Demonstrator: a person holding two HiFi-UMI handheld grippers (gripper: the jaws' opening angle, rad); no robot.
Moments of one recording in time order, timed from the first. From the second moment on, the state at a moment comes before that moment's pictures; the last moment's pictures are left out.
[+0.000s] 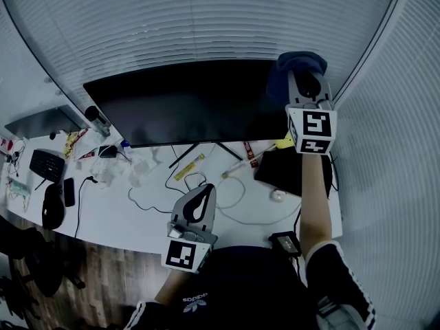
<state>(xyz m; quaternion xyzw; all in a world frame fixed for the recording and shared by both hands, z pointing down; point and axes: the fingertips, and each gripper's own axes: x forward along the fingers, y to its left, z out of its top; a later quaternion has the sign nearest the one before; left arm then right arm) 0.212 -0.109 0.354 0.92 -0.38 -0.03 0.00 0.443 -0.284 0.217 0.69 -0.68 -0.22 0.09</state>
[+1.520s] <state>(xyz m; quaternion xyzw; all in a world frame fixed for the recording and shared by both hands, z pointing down) 0.232 -0.113 0.368 0.93 -0.35 -0.01 0.02 0.516 -0.272 0.310 0.74 -0.64 -0.15 0.15</state>
